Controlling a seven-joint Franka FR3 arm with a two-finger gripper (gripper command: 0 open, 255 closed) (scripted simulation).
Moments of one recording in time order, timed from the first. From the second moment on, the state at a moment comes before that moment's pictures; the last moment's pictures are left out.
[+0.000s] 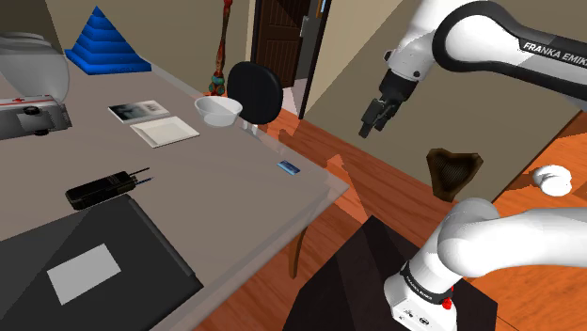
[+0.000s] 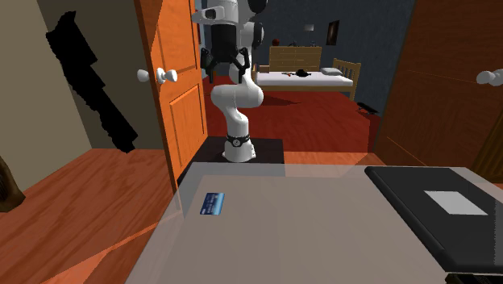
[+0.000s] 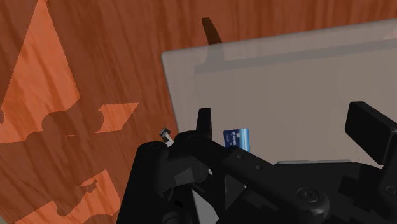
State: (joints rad) arm -0.01 -0.82 0.04 -2.35 0.04 1.64 0.03
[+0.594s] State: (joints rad) arm 0.00 -0.78 0.04 -2.56 0.04 2.01 0.00
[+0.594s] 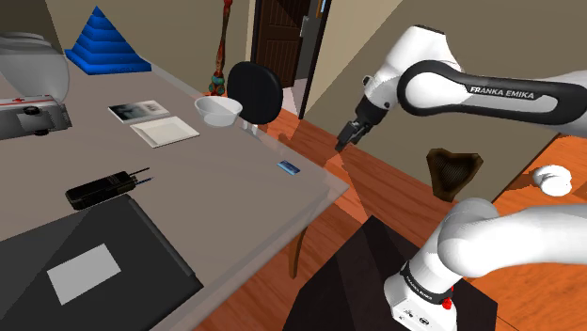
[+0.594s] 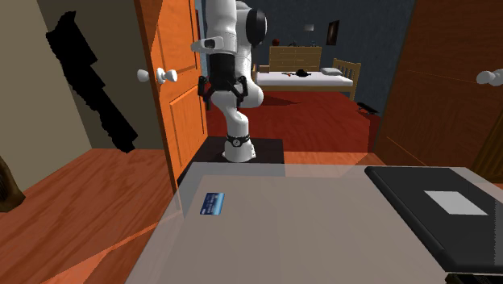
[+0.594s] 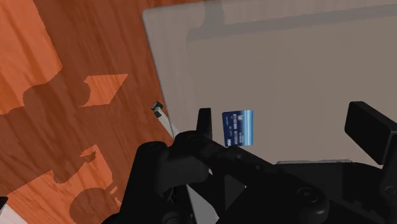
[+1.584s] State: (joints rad) arm 0.03 -0.26 0.02 -2.64 0.07 2.89 -0.08
